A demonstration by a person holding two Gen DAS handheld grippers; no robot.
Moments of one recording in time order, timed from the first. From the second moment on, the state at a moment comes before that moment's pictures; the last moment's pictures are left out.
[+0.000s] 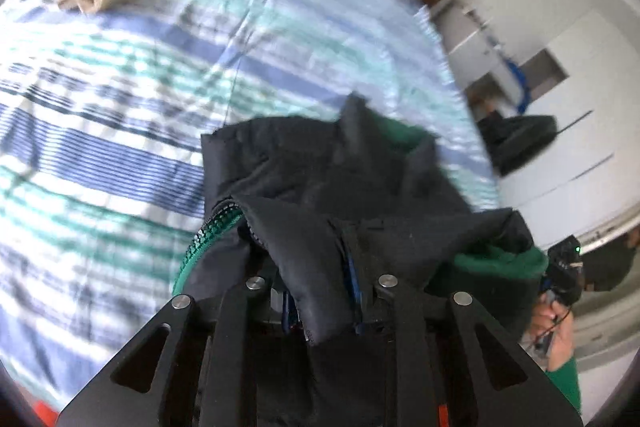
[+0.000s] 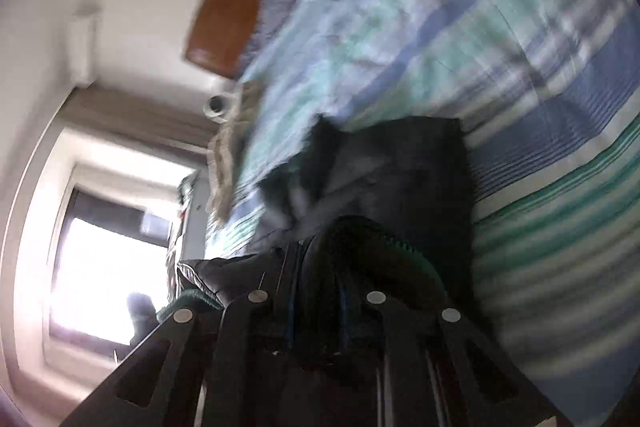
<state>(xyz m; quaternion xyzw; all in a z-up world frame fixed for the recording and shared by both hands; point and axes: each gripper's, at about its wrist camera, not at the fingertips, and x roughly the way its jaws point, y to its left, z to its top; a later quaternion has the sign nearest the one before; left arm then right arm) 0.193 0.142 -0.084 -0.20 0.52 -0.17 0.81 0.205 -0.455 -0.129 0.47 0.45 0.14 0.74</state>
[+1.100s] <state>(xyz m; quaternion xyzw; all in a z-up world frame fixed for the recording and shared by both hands) 0.213 0.122 -0.026 -0.12 0.41 -0.12 0.90 0.271 -0.370 -0.006 0.06 0.39 0.04 0.92</state>
